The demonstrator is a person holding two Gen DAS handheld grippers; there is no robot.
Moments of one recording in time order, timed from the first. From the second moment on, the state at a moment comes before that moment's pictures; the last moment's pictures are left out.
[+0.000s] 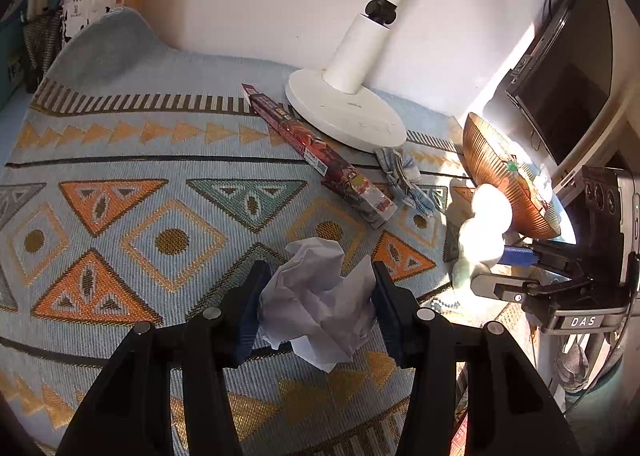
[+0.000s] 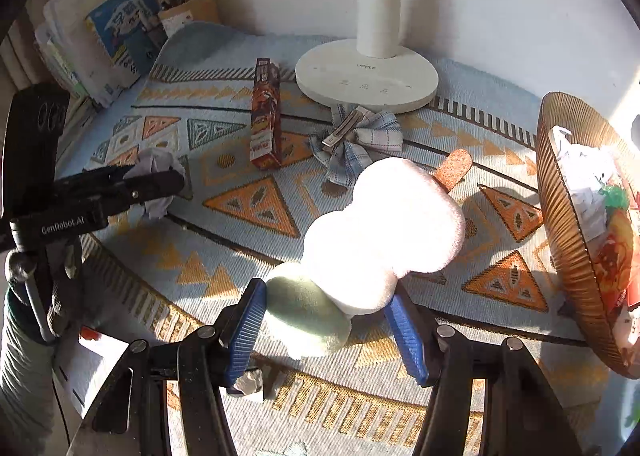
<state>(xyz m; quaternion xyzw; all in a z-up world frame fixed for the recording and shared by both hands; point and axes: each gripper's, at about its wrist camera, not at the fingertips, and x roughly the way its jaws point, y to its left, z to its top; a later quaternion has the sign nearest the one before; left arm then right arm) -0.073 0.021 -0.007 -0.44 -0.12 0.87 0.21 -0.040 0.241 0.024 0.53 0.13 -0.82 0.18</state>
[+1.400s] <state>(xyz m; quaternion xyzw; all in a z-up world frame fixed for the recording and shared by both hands) -0.056 0.059 0.003 -0.42 0.02 0.89 0.18 0.040 0.316 0.063 0.39 -0.01 -0.92 0.07</state>
